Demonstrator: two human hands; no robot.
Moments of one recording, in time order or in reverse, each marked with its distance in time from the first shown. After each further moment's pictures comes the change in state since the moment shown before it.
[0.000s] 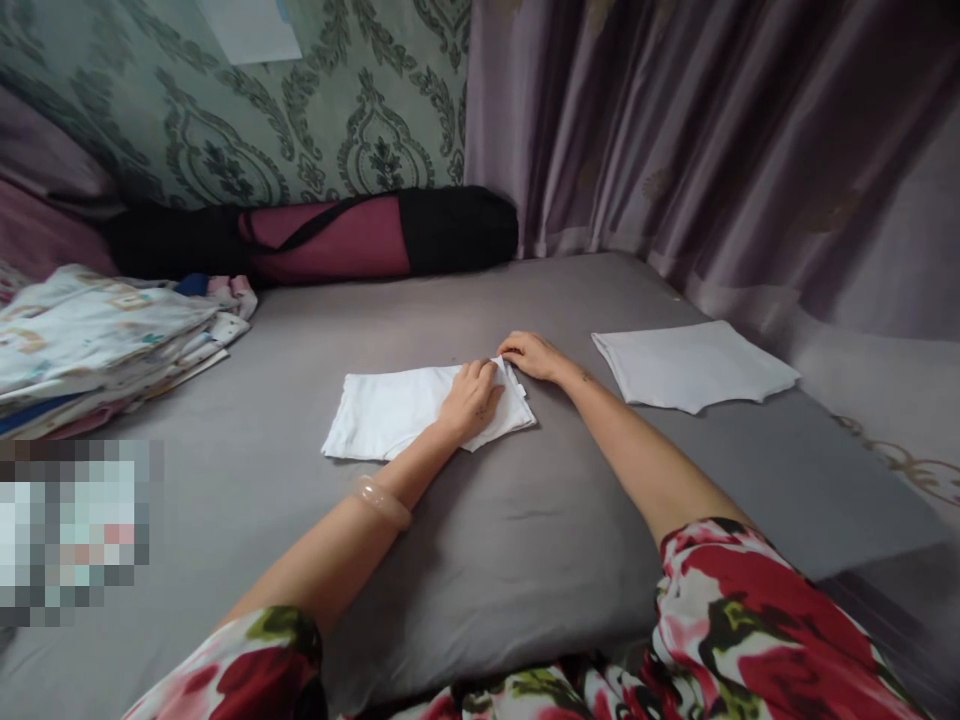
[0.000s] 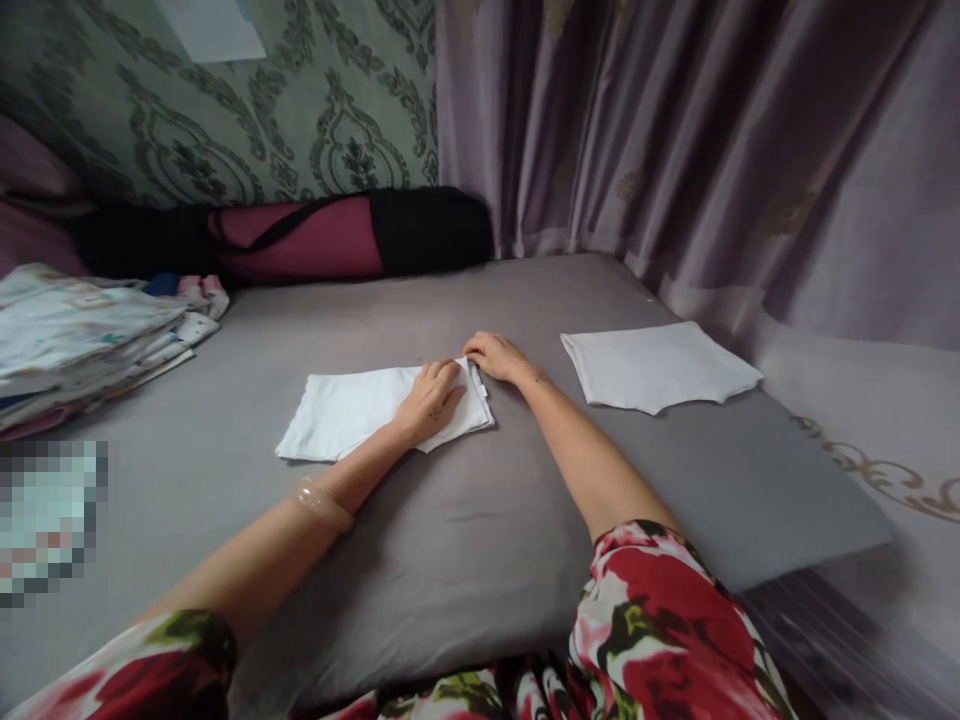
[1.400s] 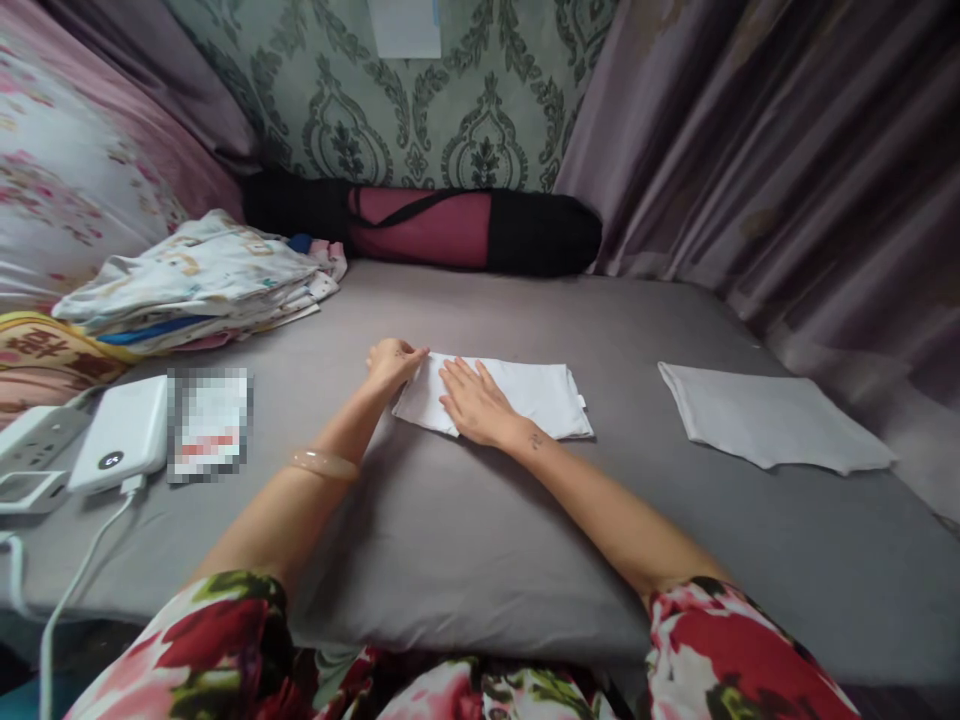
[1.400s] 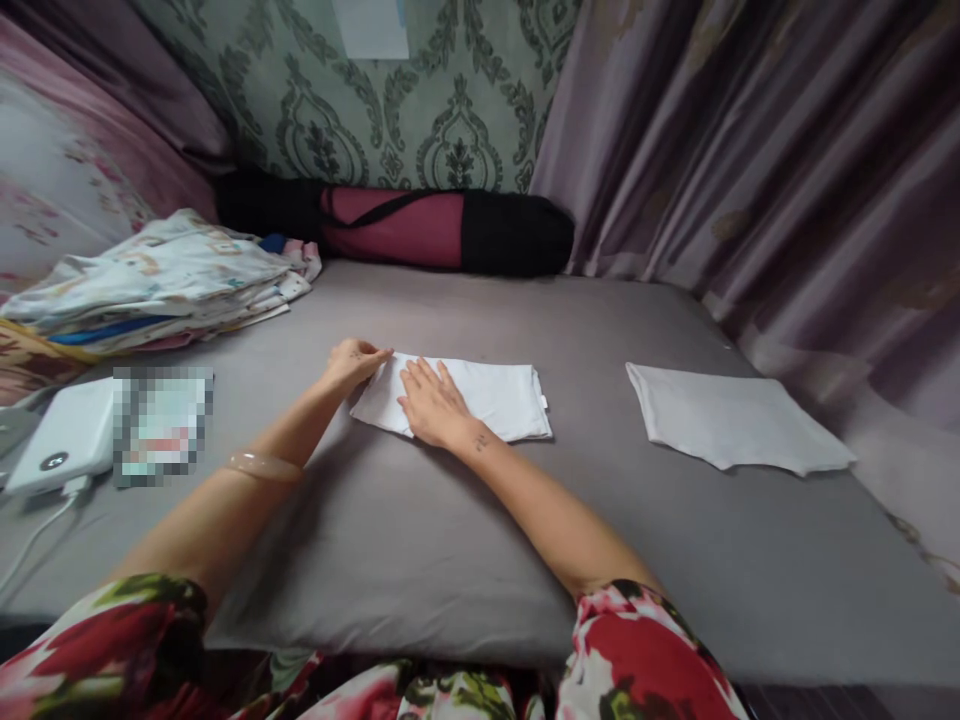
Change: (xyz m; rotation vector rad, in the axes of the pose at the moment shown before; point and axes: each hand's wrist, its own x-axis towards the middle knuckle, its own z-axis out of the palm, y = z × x) left_hand -0.068 -0.121 -0.123 -0.047 0.029 -1.059; right_hand 0.011 -0.193 0.092 -0.203 -0.177 -0.184
